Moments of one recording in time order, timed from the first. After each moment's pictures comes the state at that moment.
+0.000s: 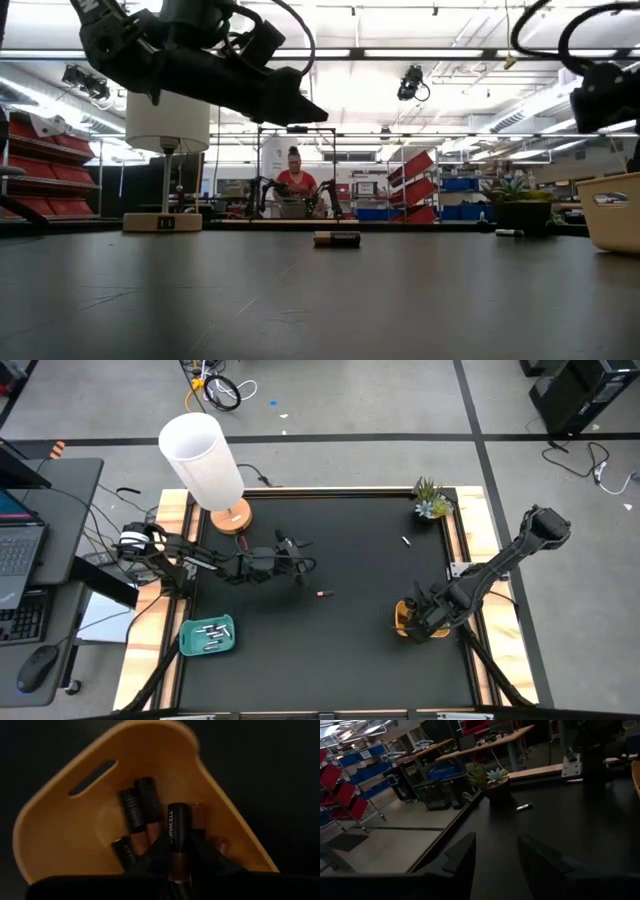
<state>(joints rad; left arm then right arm) -0.01 1.60 0.63 0.87 -0.51 0.26 0.62 1.22 0.58 -0.75 0.13 1.34</state>
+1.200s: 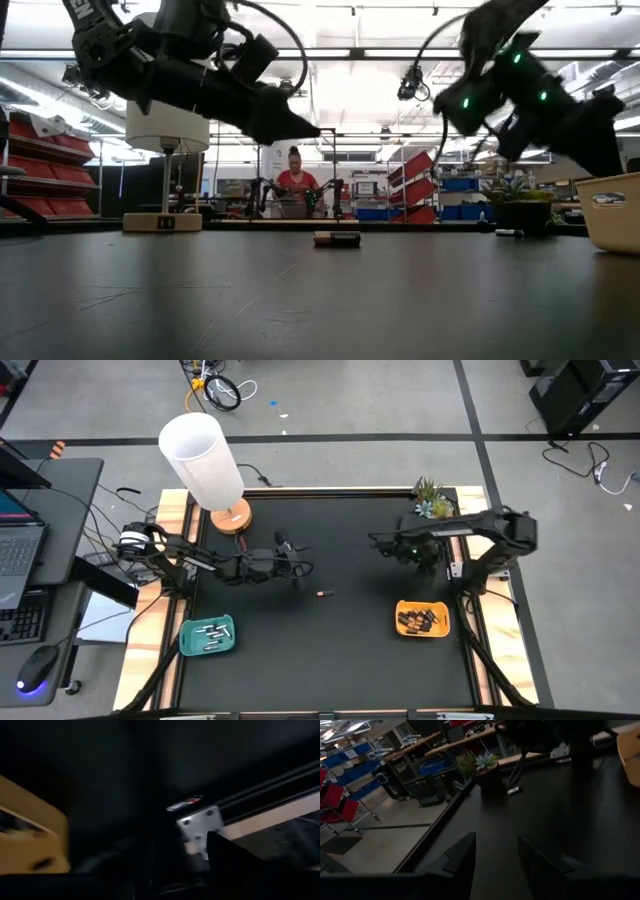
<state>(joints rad) -0.01 1.60 0.57 0.86 -0.47 0.28 -0.28 1.59 0.95 -1.53 0.05 0.22</state>
